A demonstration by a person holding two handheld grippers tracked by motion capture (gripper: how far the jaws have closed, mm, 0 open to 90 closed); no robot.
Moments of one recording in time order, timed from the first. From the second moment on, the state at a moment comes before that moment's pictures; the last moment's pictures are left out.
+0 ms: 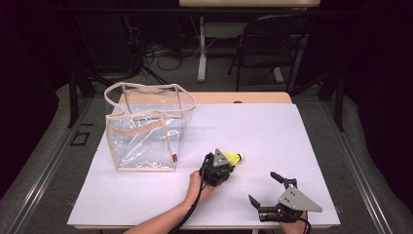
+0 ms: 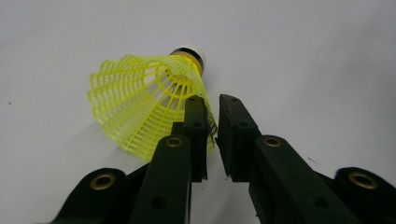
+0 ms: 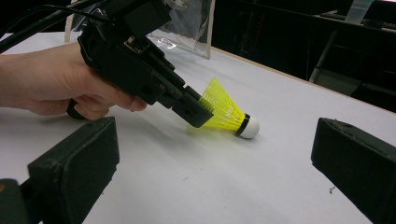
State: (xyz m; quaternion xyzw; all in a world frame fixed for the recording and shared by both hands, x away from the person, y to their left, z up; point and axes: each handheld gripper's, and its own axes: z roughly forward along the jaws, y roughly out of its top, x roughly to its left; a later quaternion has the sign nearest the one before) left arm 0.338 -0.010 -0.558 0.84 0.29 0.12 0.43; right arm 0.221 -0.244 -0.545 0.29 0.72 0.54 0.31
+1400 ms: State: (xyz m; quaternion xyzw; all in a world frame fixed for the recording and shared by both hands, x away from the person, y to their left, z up) left arm 0.331 -0.002 -0.539 0.84 0.24 0.14 0.46; right arm 0.220 -0.243 -0.544 0.29 0.73 0.54 0.32
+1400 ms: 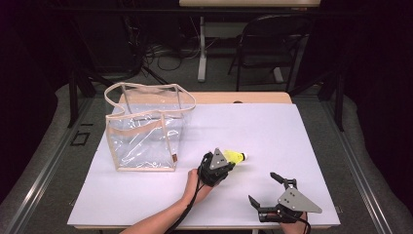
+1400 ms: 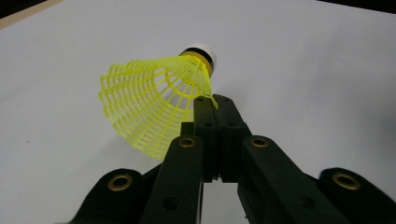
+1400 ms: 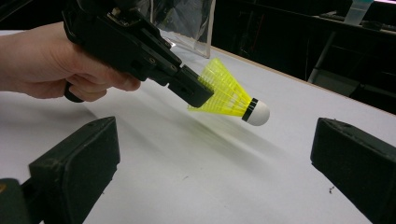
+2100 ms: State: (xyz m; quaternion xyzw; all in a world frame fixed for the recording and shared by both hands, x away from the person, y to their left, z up) left arm 0.330 0.005 -0.519 0.84 0.23 0.15 0.47; right arm 0.220 -0.243 -0.545 0.29 0.73 0.54 0.32
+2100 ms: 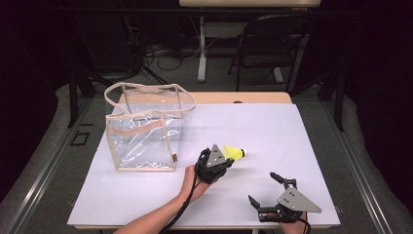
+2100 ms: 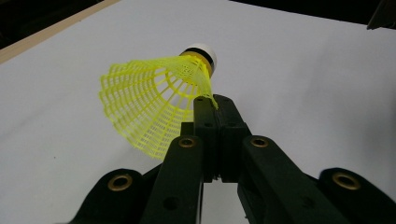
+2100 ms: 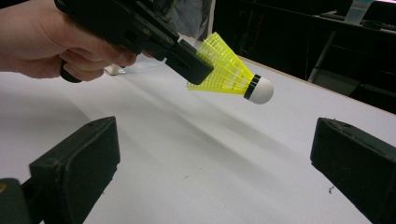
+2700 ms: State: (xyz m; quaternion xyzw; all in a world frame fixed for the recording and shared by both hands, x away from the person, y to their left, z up) left arm 0.330 0.003 -0.496 0.83 0.21 0.15 0.49; right arm 0.220 -0.243 -0.545 0.29 0.73 0.53 0.31
